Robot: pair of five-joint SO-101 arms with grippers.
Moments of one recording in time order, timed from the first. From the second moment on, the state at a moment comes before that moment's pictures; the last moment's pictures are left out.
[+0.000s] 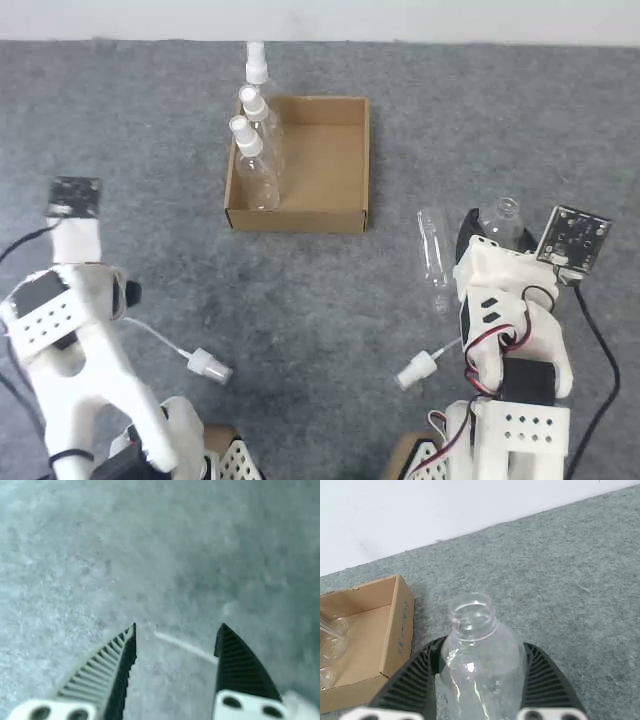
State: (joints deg) left arm -41.2 -30.5 51.6 62.5 -30.6; right arm 2.3 -77.5 70.2 42.2 -14.1
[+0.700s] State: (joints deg) left arm -28.0 -30.5 40.0 89.0 -66.1; right arm 2.3 -77.5 70.2 42.2 -14.1
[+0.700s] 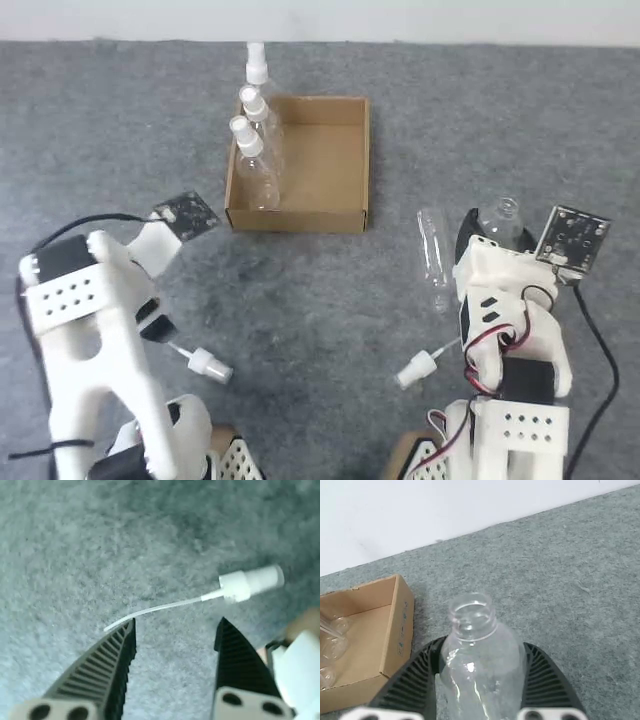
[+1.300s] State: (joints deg) left arm -20.6 -30.5 53.8 87.0 -85.8; right arm 2.3 -77.5 70.2 42.2 -14.1
